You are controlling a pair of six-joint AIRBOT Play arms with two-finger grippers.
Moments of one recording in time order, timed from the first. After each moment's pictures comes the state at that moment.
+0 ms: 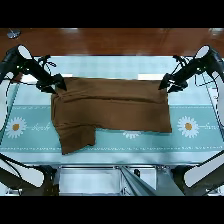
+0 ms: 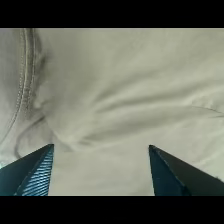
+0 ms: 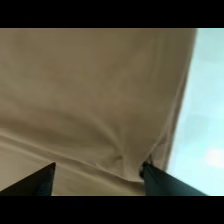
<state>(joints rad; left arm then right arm) 0.08 -1.80 1.63 1.28 -1.48 -1.54 -0.14 -1.88 1.71 -1.18 1.52 1.44</state>
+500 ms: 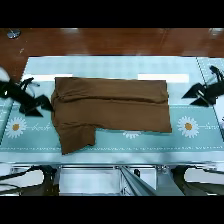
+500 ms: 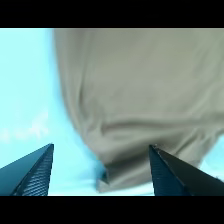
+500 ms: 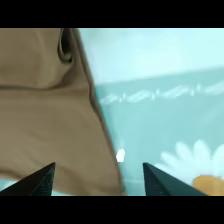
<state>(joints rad) 0.30 -1.38 1.03 1.21 -1.47 -1.45 -0.51 -1.44 1.17 -1.04 1.45 1.33</state>
